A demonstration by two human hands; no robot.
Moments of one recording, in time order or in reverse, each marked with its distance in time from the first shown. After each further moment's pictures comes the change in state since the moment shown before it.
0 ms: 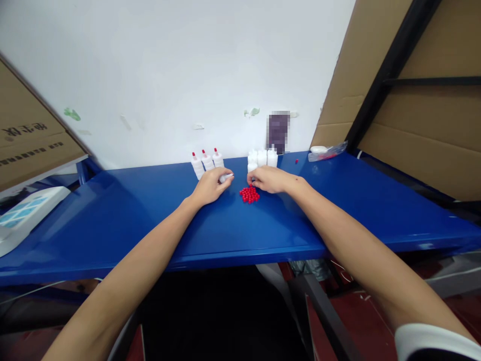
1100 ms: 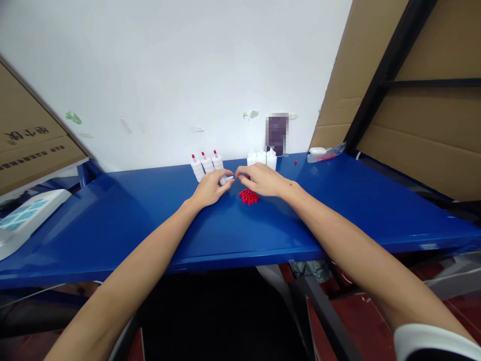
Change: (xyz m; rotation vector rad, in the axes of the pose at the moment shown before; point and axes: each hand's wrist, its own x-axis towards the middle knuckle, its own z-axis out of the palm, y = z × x) left_hand -0.001 0.002 -0.001 -0.024 -0.020 -0.004; right_hand -0.003 -0.030 -0.002 0.096 0.321 -0.115
